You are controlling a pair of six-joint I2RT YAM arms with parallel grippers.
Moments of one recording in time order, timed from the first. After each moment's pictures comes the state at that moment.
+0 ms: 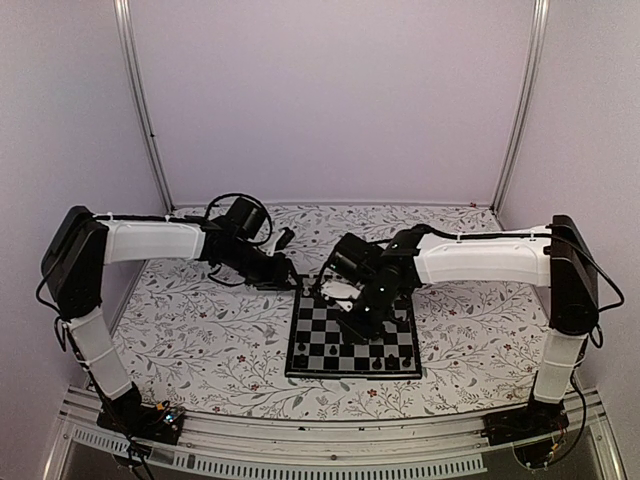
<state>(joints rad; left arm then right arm) -0.61 1.79 1.19 -0.36 0.44 -0.40 1.02 1.89 1.45 -0.83 -0.12 0.08</state>
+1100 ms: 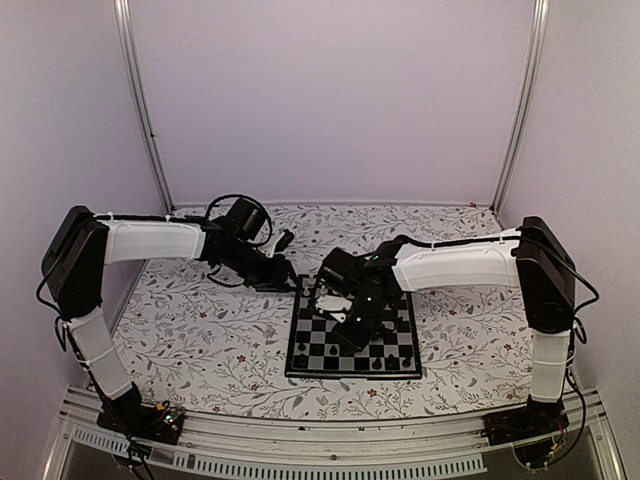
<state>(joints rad) -0.61 1.80 1.19 -0.38 0.44 -0.40 1.04 2.02 1.48 -0.83 -0.13 0.06</state>
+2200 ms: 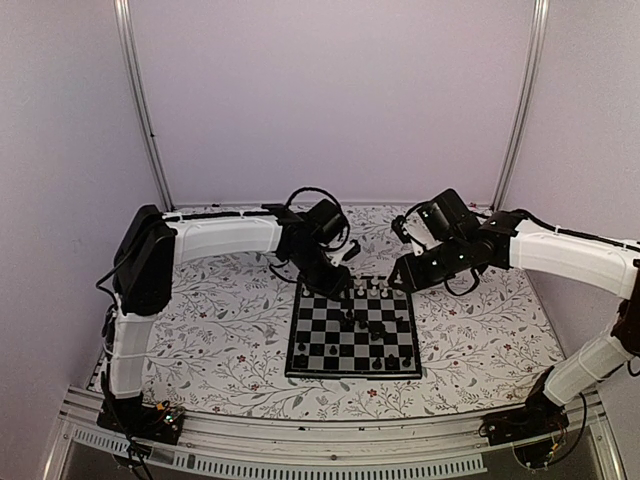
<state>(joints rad) -0.86 2.17 1.78 -0.74 0.22 -0.25 0.75 1.46 1.13 -0.59 -0.07 0.32</state>
